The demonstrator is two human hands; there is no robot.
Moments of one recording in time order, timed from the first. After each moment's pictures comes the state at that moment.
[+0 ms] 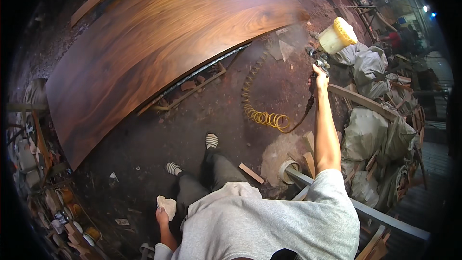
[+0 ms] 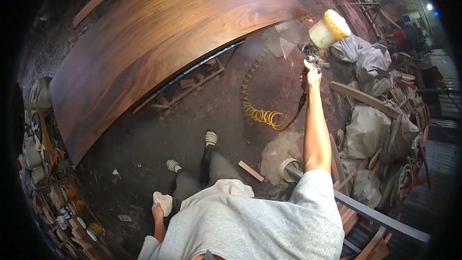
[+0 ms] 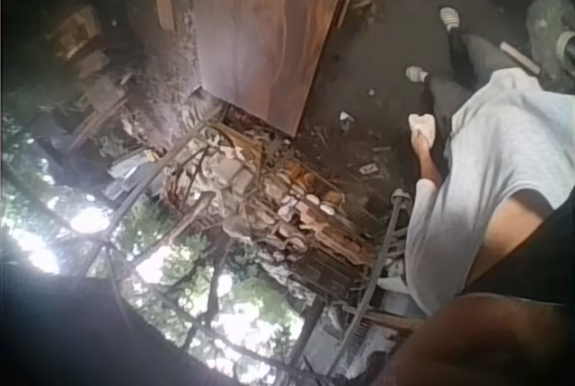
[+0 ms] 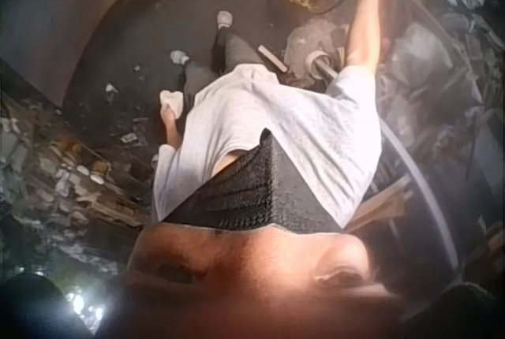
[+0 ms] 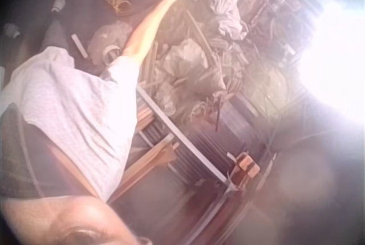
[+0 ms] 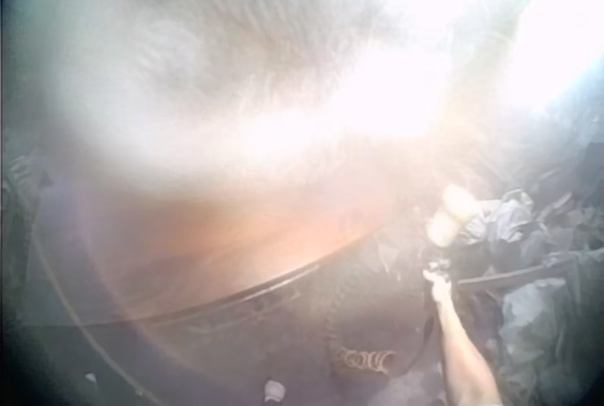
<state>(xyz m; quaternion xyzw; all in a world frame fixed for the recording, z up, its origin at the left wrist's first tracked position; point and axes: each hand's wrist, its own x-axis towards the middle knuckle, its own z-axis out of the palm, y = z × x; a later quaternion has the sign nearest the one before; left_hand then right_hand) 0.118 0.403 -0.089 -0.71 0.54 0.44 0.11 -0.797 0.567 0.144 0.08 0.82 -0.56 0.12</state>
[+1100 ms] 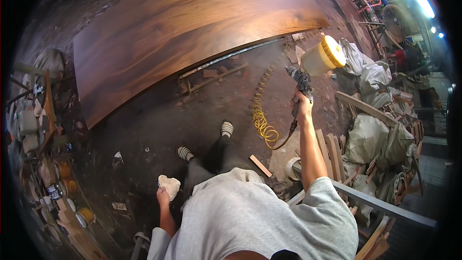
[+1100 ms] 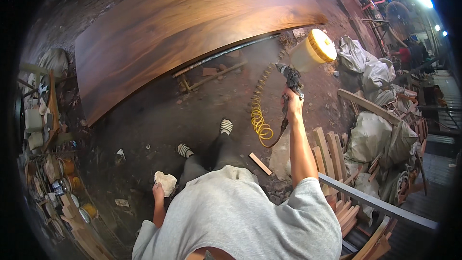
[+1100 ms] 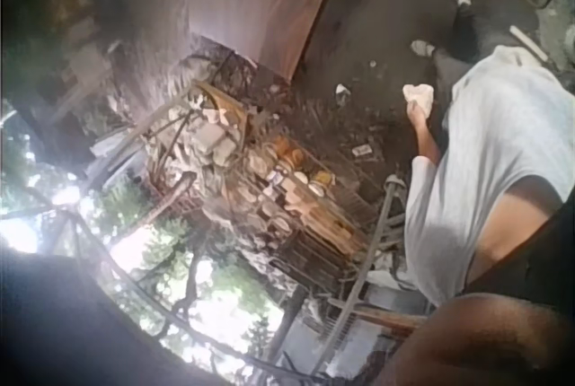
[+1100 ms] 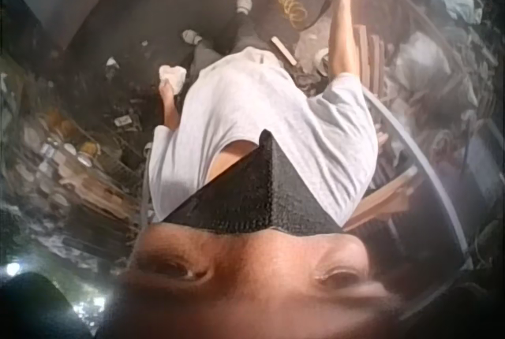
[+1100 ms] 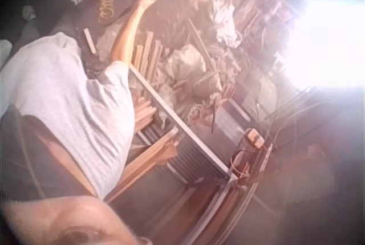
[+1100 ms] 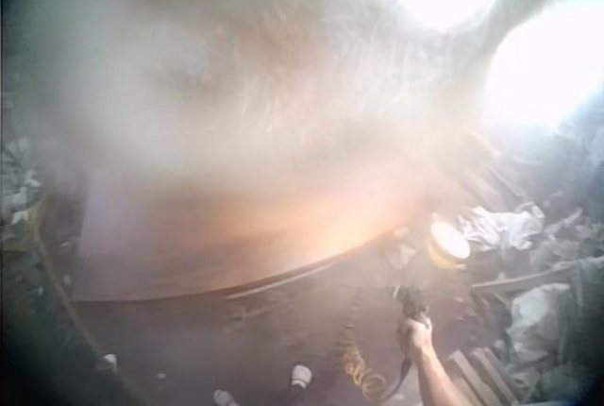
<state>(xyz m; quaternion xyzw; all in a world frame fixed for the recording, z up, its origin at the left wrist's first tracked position) 0.244 0.356 -0.101 -0.70 0.54 0.47 0.03 -0.466 0.490 0.150 0.02 0.76 -0.61 0.21</state>
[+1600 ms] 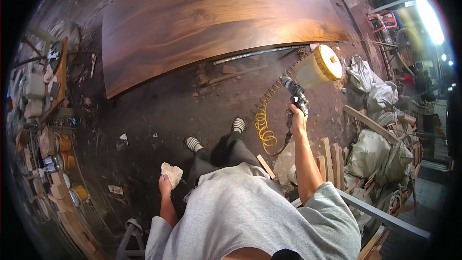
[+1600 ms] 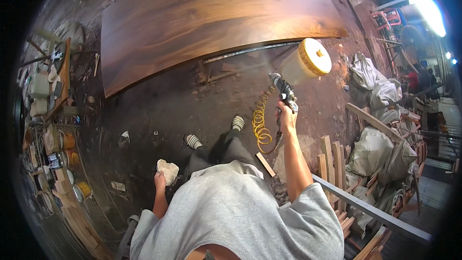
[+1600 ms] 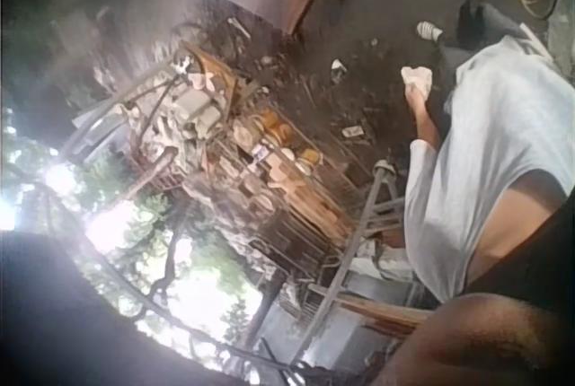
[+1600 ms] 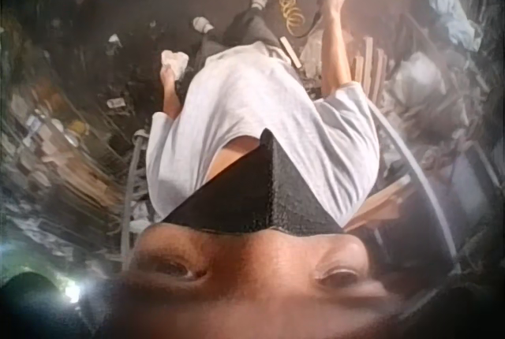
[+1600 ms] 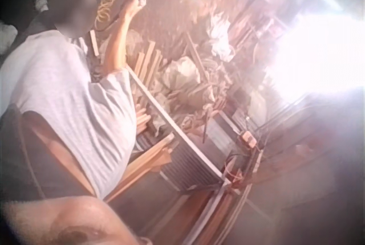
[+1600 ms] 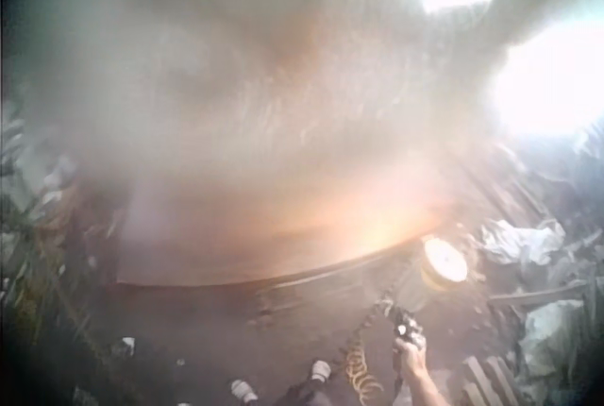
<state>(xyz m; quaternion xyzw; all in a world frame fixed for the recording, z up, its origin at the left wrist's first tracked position) 0.319 0.341 -0.116 -0.72 0.51 0.48 0.00 -0.308 0.432 0.141 -0.01 0.74 -0.62 0.26</state>
